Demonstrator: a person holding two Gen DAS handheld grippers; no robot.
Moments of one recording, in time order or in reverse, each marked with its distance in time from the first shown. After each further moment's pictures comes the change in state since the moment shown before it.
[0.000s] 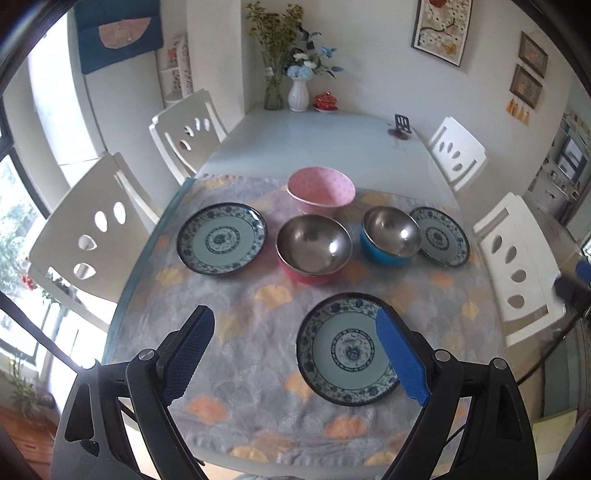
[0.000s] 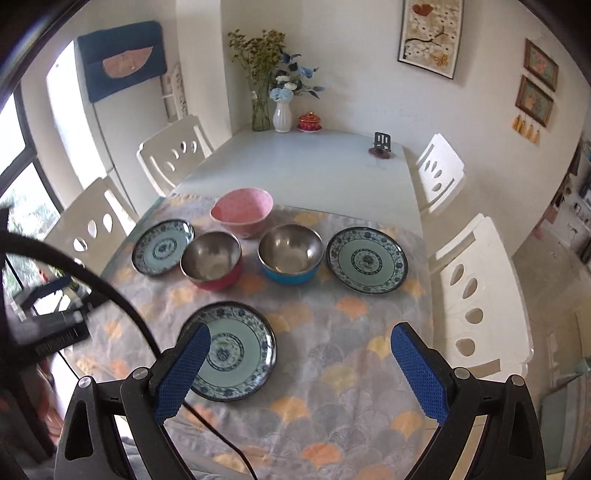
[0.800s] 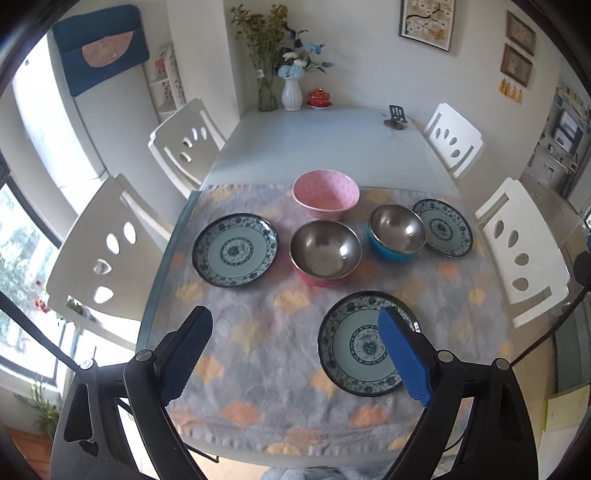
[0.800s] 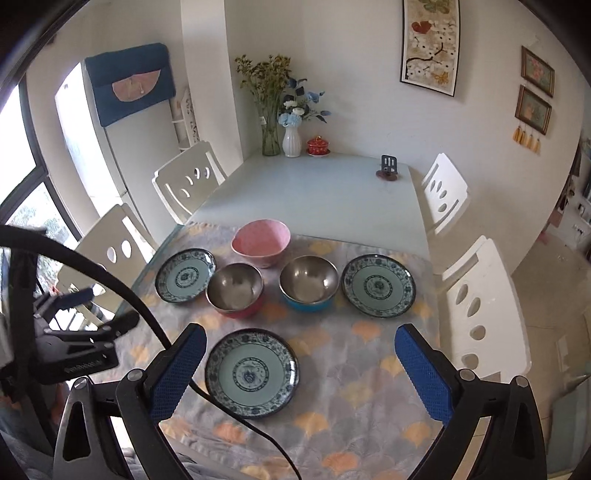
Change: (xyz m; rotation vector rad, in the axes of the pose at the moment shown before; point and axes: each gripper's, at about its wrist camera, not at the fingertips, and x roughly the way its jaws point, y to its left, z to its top) left arm -0.021 0.012 0.024 0.073 0.024 0.031; right arm -0.030 0.014 0.019 0.007 -0.047 0.051
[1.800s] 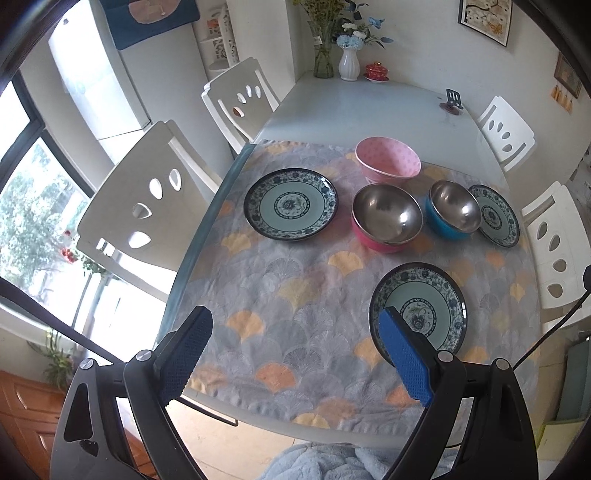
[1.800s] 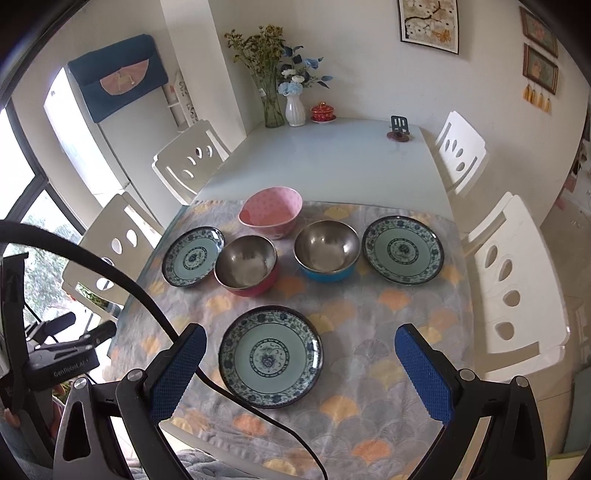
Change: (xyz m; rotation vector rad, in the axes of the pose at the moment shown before) left arm 0.010 0.047 -0.026 -0.114 0.118 0.134; right arm 0.048 -0.003 -0.017 0.074 0.105 0.068
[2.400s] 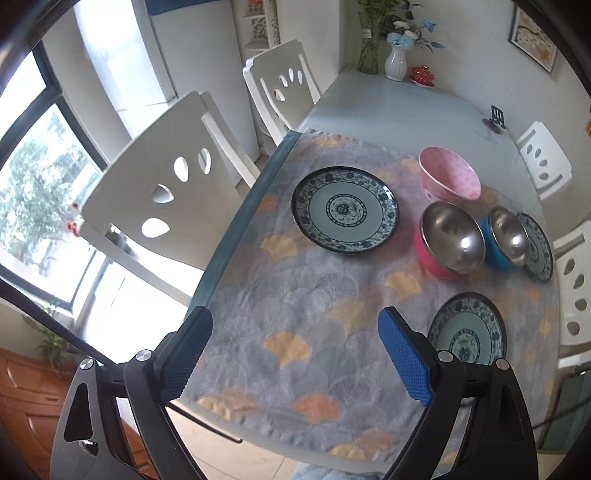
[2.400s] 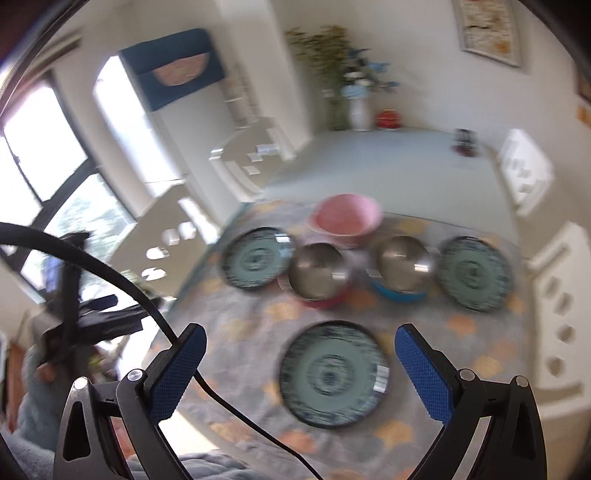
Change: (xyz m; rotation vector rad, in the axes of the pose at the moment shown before) left arm 0.068 0.073 0.027 -0.117 0.044 0.021; right arm 0.035 0.059 0.013 -0.119 -0.010 0.320
